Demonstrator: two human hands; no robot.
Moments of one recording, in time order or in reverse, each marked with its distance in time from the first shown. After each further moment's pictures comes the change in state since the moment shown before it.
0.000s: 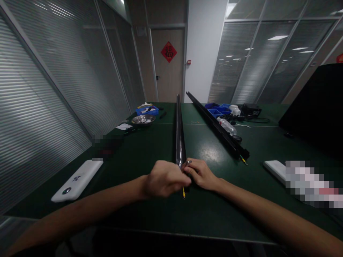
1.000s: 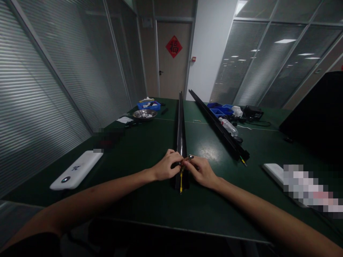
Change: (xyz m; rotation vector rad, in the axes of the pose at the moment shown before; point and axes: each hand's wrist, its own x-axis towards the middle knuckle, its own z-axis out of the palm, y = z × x) left_hand 0.019 -0.039 0.021 0.009 -0.341 -0.260; right_hand -0.004 0.003 0.003 -0.132 0.083 0.051
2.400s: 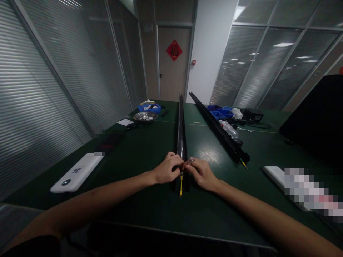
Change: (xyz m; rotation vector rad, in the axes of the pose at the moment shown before) left_hand -0.001 -0.007 0.005 0.063 0.007 0.022; right_hand 0.000 0.004 0.001 0.062 -0.028 -0.012
